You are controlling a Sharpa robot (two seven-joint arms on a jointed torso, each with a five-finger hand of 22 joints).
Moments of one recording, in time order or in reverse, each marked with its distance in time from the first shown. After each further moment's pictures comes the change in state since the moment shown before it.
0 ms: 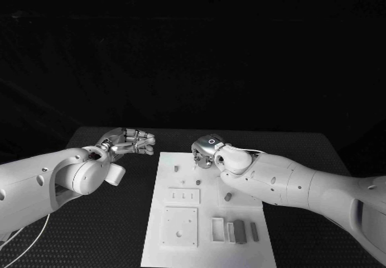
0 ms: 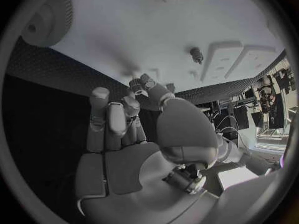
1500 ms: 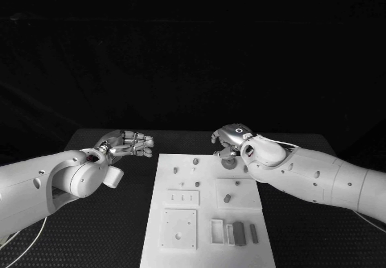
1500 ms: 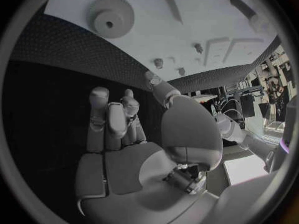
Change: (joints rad) left arm 0.000 -0.022 0.000 0.015 -0.001 0.000 -0.003; left_hand 0.000 0.000 0.000 0.000 0.000 0.000 0.000 -0.004 -0.002 0.000 0.000 -0.008 -0.003 0.000 0.000 -0.004 0.004 -0.001 0.000 0.000 0.000 -0.001; right arm 0.034 -0.254 0.072 0.228 0.065 -0.034 -0.009; right_hand -0.034 -0.143 0.046 0.060 0.000 -0.064 0.034 -0.086 -0.036 0.003 0.043 -0.011 -0.002 -0.001 0.034 0.003 -0.014 -0.004 0.013 -0.006 0.000 0.000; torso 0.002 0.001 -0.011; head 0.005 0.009
